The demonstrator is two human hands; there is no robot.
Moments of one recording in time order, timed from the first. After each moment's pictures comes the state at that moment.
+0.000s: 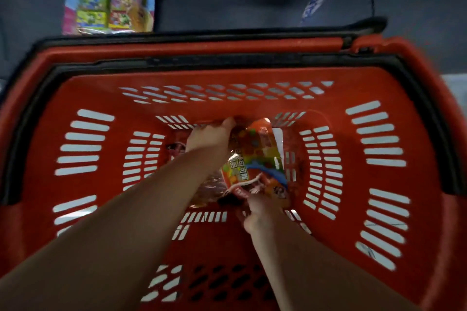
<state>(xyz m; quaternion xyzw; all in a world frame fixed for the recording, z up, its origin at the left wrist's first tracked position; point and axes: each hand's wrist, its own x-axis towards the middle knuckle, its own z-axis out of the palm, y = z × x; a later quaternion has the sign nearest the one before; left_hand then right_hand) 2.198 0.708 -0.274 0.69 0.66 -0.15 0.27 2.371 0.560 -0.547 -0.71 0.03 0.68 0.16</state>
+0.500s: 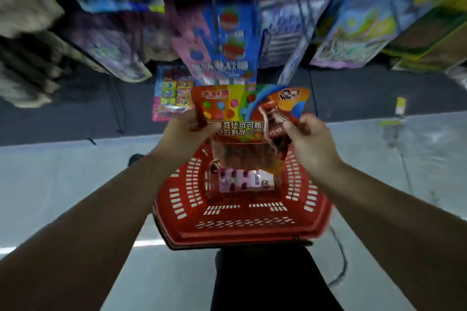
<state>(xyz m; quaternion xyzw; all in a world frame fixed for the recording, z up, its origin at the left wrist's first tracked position) 2.136 0.708 0.090 0.51 0.66 0.25 0.49 2.372 0.700 0.078 -0.72 -0.41 0.47 0.31</state>
